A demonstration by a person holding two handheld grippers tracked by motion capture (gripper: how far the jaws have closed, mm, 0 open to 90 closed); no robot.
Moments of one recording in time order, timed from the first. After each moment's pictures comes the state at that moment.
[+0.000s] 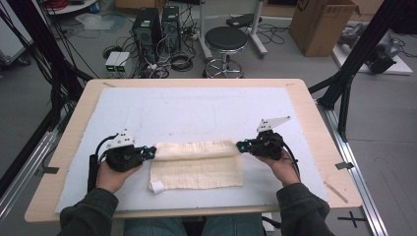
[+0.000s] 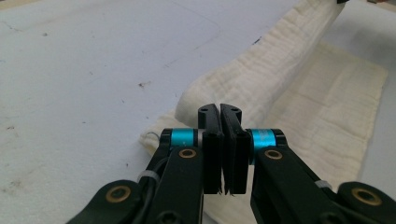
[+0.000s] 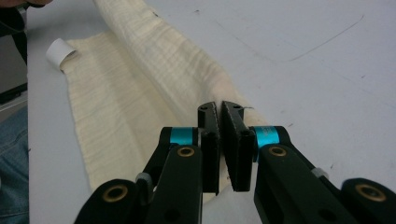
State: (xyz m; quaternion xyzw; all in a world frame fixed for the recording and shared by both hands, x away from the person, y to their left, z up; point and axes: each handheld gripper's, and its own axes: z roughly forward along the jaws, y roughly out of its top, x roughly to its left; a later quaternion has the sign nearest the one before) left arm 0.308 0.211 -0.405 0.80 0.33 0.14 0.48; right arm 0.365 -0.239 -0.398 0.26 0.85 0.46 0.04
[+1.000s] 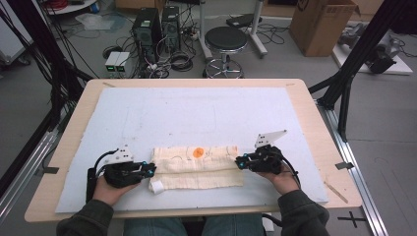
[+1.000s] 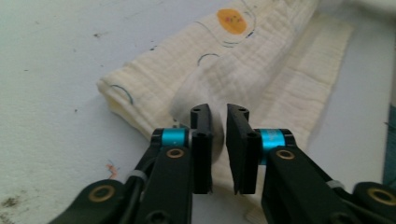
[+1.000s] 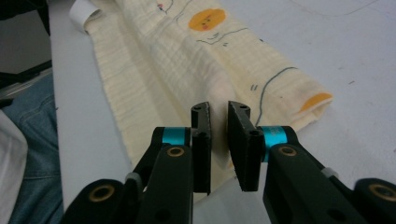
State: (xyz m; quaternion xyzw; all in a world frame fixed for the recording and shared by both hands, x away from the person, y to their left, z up) left arm 0.280 0.218 -0.430 0.81 0.31 0.09 0.48; right arm 0.335 -0.237 -0.419 0.24 0.87 0.44 0.00
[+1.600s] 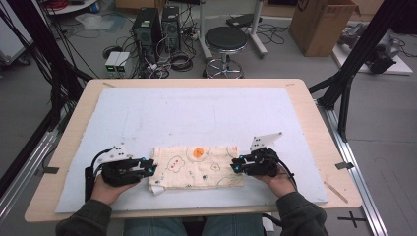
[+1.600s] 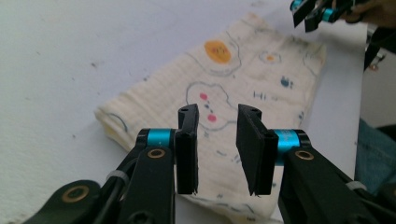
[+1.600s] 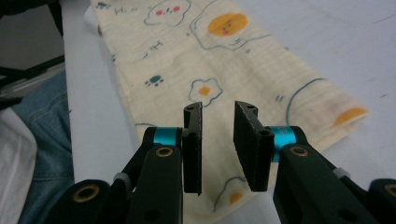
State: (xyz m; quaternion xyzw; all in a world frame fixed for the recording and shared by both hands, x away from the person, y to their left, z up) left arm 0.279 0.218 -0.424 0.81 0.30 0.08 0.50; right arm 0.329 -0.223 -0.420 0.22 0.87 0.44 0.00
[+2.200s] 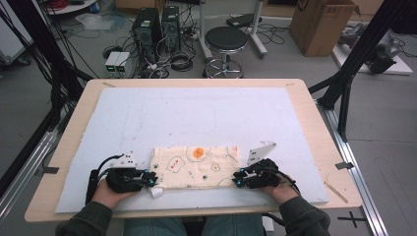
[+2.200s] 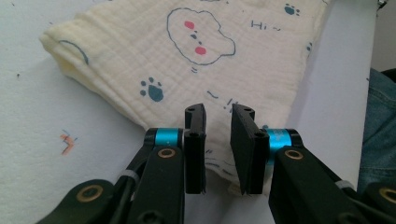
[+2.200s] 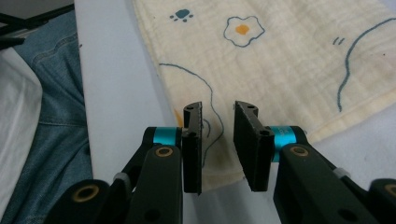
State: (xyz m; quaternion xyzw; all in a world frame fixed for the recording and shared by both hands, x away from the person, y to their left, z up) left arm 0.277 0.215 -0.443 0.85 0.29 0.05 0.44; right arm 0.308 -0.223 -0.436 0.18 0.91 0.38 -0.01
